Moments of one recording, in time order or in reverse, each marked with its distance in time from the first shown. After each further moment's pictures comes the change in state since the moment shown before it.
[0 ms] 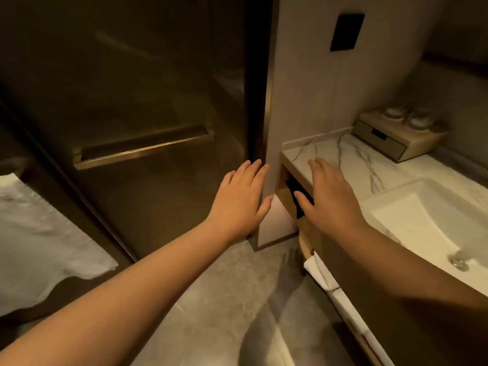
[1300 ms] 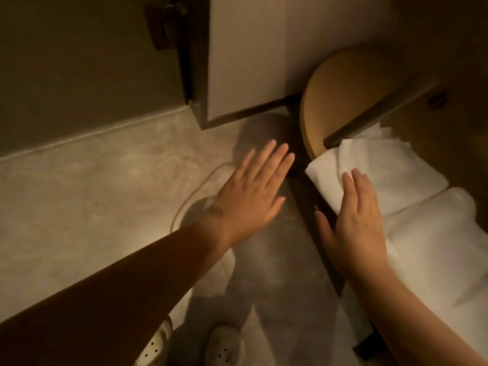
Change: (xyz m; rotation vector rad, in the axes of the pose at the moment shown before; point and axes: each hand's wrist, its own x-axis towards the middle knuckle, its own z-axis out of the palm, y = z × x) left_hand -0.046 -0.025 0.722 -0.137 -0.332 0.157; right_hand -0.133 0.297 0.605 -0.256 -0.415 0.298
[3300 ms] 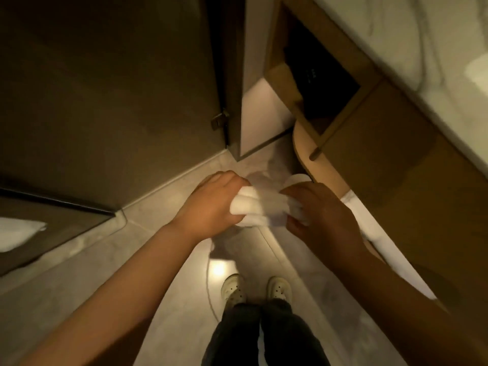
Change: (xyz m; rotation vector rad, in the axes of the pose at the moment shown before) left_hand -0.131 -0.025 -0.385 -0.345 -0.186 -0.033; right_hand -0.143 -0.130 -0.343 0.624 0.124 -0.381
